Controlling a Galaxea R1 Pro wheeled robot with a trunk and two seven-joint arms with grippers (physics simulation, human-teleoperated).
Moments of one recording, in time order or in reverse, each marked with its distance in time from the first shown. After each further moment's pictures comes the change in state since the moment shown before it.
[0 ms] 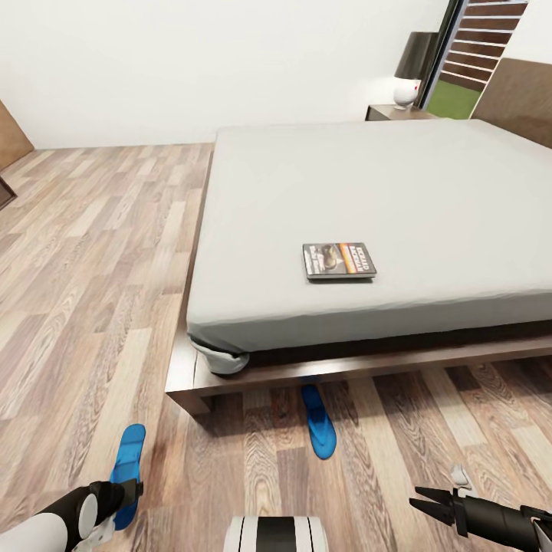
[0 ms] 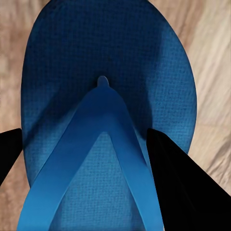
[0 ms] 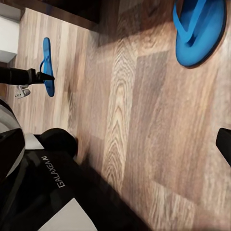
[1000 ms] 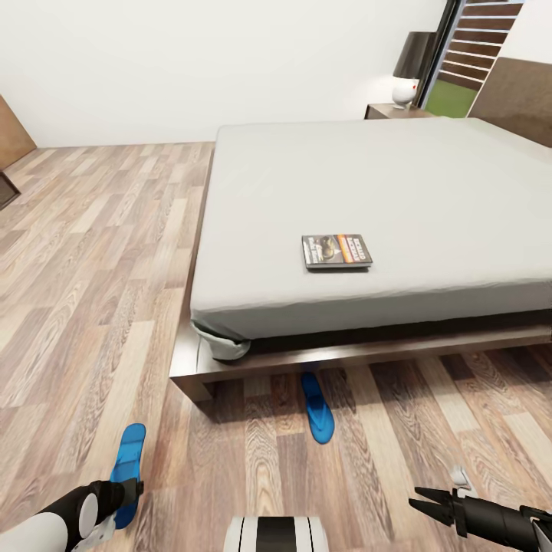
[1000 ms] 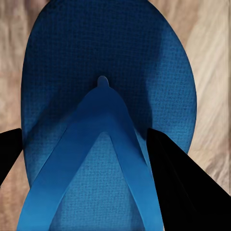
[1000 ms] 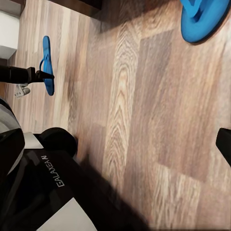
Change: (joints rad) left arm 0.000 0.000 0.002 -0.004 0.000 0.000 -0.002; right arm 0.000 0.002 0.002 0.000 0.001 -0.004 -0.002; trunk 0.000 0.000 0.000
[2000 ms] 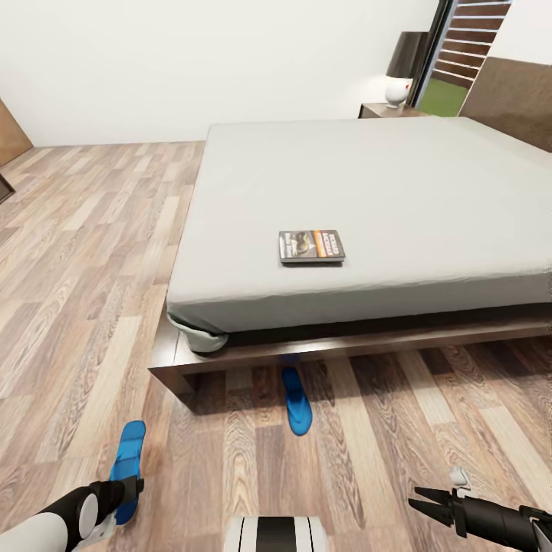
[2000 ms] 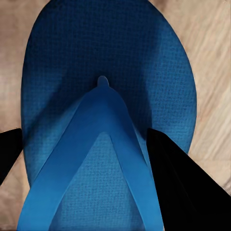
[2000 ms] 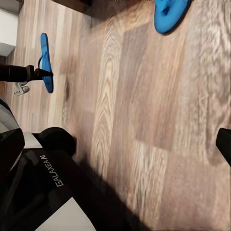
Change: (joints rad) left arm 0.000 0.000 -0.006 0.001 0.001 0.037 0.003; right arm 0.000 0.001 0.002 0.000 0.000 -0.003 -0.004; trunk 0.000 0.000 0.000
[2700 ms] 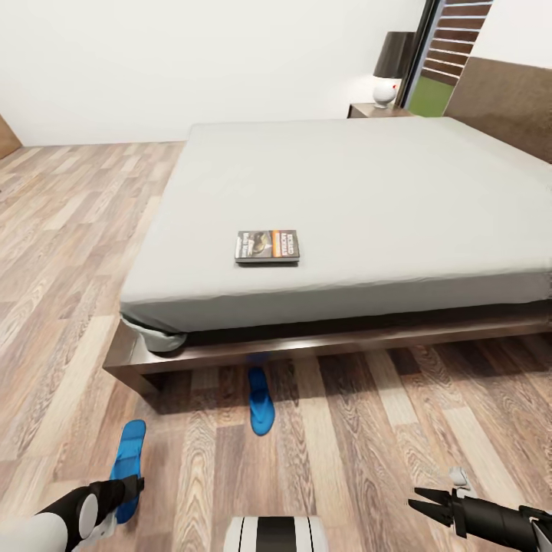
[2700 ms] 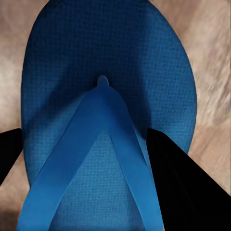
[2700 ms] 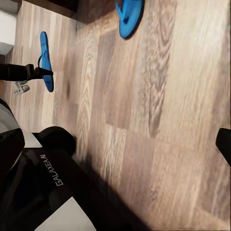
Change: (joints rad) left arm 0.000 0.000 0.000 0.001 0.000 0.009 0.007; right arm 0.000 0.001 0.001 0.000 0.002 0.000 -0.001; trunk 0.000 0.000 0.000
